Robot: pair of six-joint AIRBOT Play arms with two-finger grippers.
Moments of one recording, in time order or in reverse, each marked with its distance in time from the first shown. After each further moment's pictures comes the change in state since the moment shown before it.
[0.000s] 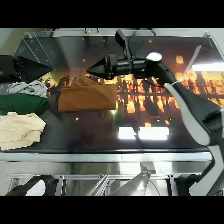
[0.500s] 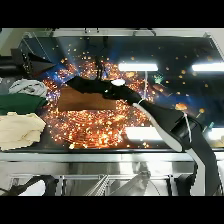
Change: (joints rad) left arm -0.003 -0.169 0.053 -0.002 0.033 -0.021; right arm 0.253 -0.211 -0.014 0.264 -0.638 -0.219
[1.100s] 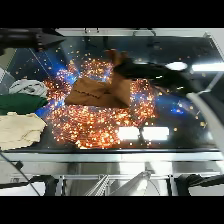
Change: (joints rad) left arm -0.113 -0.251 0.430 0.029 0.065 -0.109; right arm -0.263 0.415 -0.393 -0.257 0.020 0.075
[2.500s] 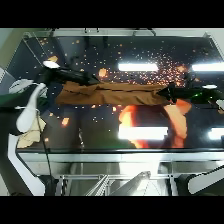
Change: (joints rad) left arm -0.316 -0.550 0.001 0.174 0.272 0.148; right arm -0.664 -0.158 -0.192 -0.337 0.353 0.079
